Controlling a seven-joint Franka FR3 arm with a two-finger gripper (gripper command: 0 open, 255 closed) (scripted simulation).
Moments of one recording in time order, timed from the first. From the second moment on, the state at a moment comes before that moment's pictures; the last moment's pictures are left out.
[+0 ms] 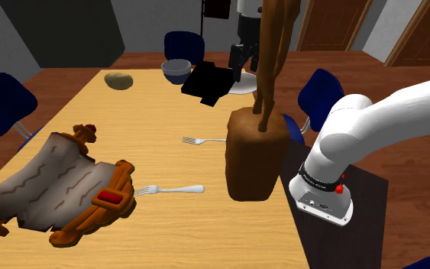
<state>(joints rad) 0.02 -0.81 0.07 -2.45 0.06 1.67 0.12</state>
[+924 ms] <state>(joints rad) 0.14 -0.54 0.13 -2.58 0.09 2.08 -0.04</state>
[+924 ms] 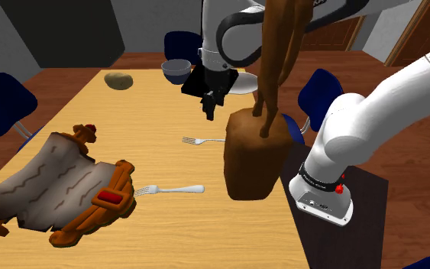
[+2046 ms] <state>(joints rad) 0.20 -0.23 0.19 -2.61 0.09 2.43 -0.12</state>
